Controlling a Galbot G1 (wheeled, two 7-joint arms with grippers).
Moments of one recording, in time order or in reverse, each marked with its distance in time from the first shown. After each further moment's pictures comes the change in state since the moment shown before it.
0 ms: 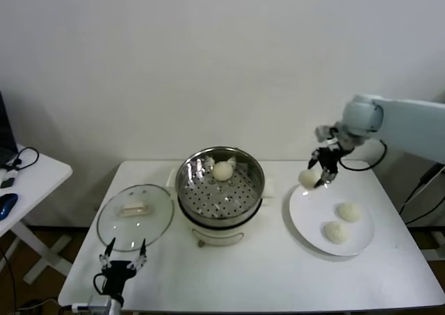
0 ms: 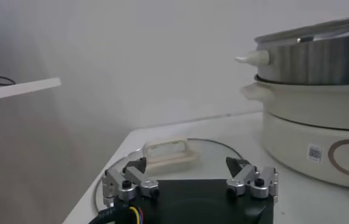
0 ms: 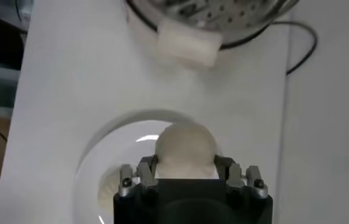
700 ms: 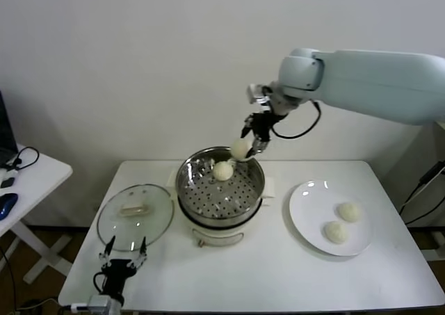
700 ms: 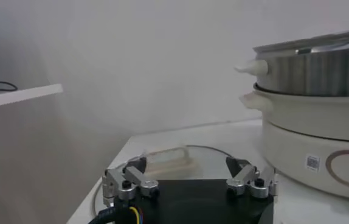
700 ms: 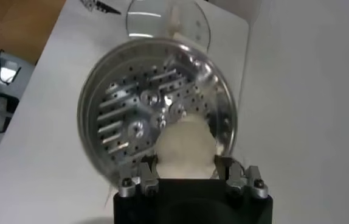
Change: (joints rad) left arm 0.001 -0.009 0.000 -0.015 -0.005 -0.005 -0.001; right arm -0.069 0.332 0.210 -0.066 0.145 -0.109 0.088
